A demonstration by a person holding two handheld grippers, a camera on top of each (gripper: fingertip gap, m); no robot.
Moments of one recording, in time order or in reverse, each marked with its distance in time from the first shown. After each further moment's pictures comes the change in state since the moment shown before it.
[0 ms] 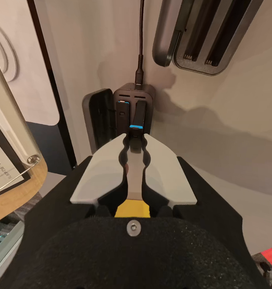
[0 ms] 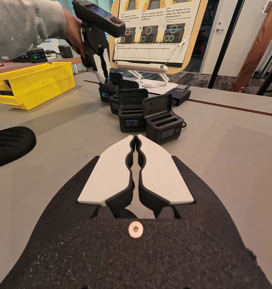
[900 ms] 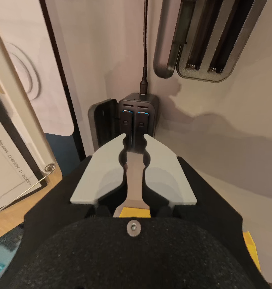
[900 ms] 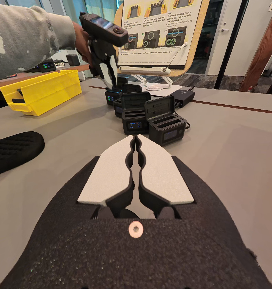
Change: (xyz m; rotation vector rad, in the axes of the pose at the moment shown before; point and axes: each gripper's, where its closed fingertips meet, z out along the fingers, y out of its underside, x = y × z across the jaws) left arm -0.008 -0.011 0.001 0.063 -0.072 0.071; right arm 0.000 -0.003 -0.003 0.026 -0.035 0.043
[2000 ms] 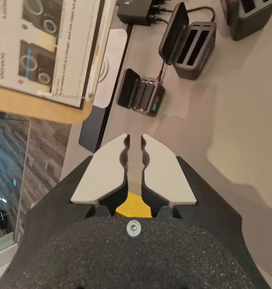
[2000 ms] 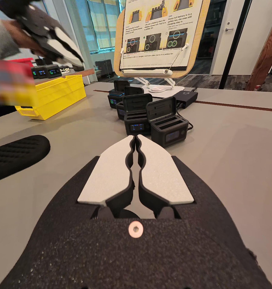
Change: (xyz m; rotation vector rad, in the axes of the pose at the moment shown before) left arm 0.044 0.069 -0.118 0.391 -0.361 -0.237; right arm 0.000 -0.002 -0.001 0.016 -0.024 0.032
